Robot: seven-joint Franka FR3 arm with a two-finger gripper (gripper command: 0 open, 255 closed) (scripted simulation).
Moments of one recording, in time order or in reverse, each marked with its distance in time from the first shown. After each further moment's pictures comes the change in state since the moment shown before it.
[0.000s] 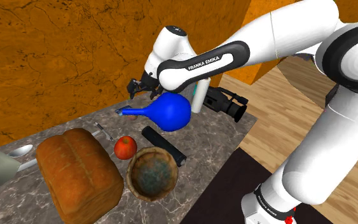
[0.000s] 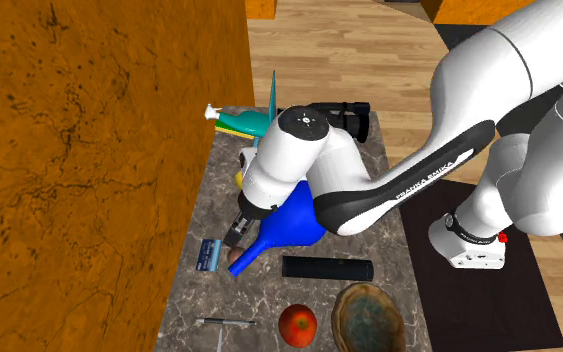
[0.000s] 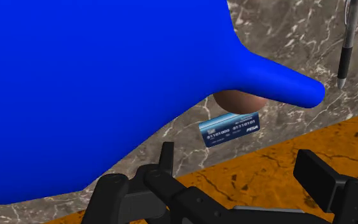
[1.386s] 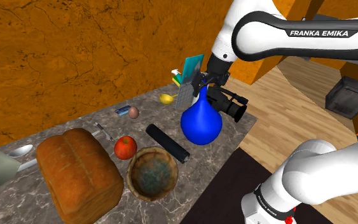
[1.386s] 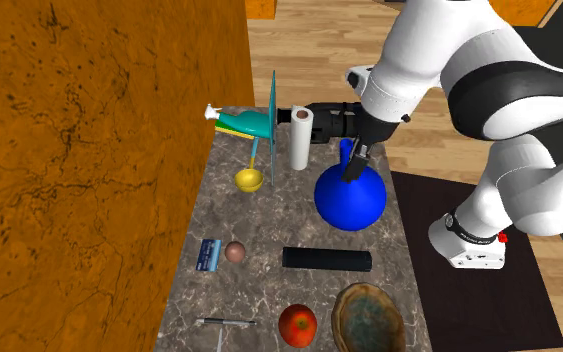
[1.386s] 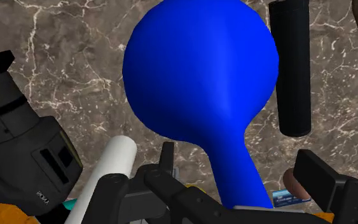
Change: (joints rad) arm -0.011 -0.723 -0.186 -0.332 0.183 -0.623 -0.387
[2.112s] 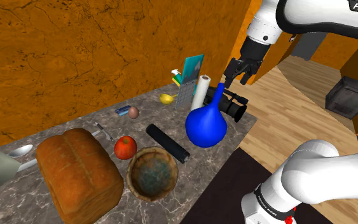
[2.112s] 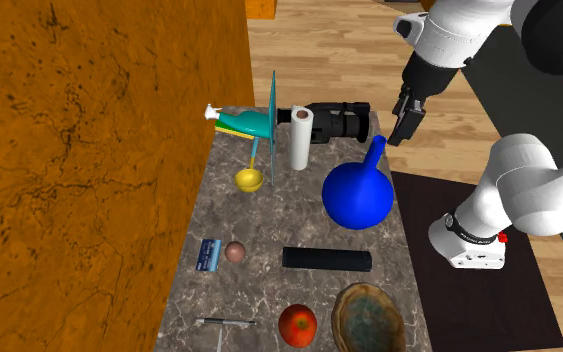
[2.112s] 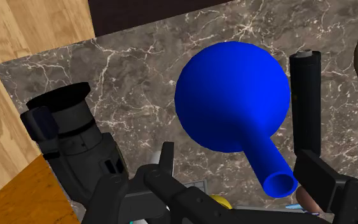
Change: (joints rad) arm -0.027 -0.188 -0.099 0.067 -0.067 -0.315 -0.127
